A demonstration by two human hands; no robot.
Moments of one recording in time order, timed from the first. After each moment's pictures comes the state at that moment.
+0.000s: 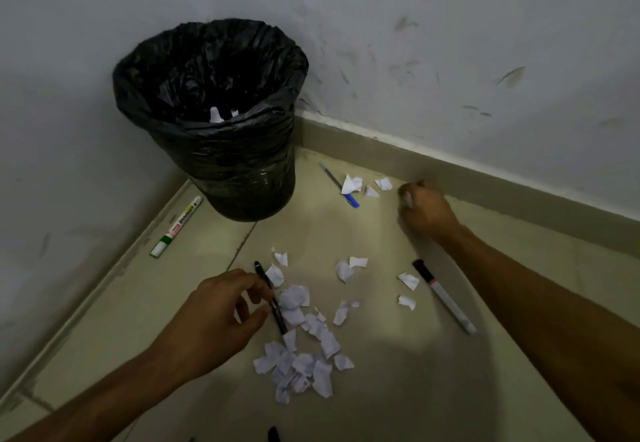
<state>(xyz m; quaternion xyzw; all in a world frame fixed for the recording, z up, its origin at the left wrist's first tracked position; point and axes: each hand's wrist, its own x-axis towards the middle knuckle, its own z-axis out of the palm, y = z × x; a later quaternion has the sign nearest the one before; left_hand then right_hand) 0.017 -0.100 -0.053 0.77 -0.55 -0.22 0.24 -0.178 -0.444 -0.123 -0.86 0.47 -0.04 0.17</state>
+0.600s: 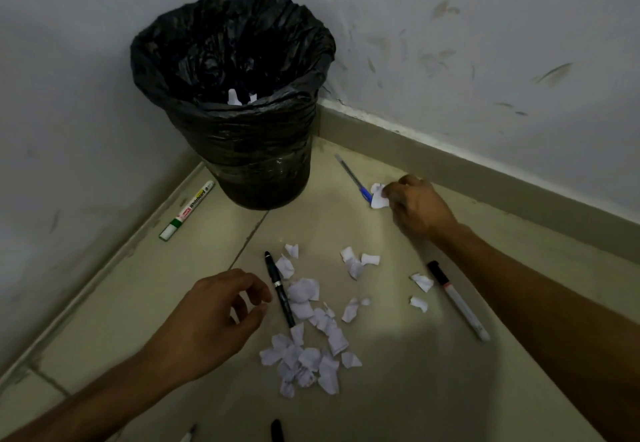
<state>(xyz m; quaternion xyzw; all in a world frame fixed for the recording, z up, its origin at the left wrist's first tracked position) 0.022 -0.084 -0.053 0.79 -0.50 -0.25 0.26 -0.152 -0.449 -0.148 -0.94 0.32 -0.01 0.08</state>
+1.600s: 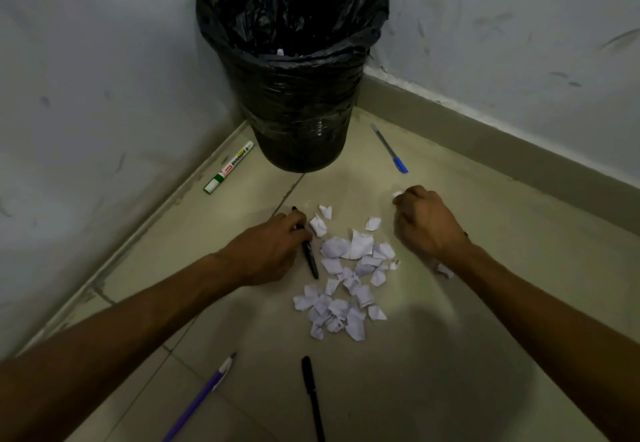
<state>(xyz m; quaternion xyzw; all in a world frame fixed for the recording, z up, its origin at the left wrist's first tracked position) 0.052 -0.107 -0.118 0.72 -0.67 -0.18 0.03 -0.159 -0.345 -0.144 -0.95 0.30 0.03 0.13</state>
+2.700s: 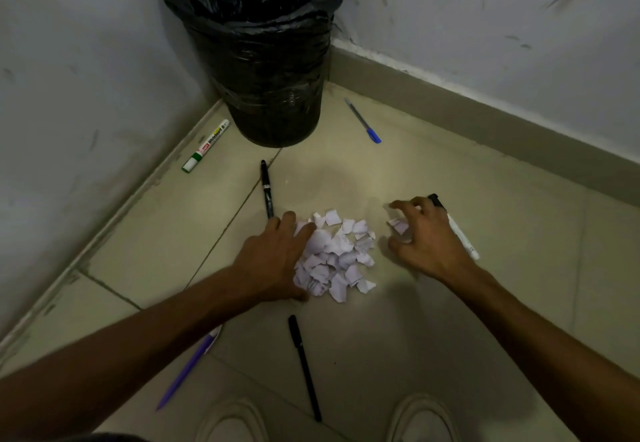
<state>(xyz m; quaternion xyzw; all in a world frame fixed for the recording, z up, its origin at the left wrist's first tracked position) -0.029 -0.083 -0.108 0.77 -0.60 -0.21 -0.09 -0.238 -0.267 -0.107 -0.89 0.41 0.04 0.22</state>
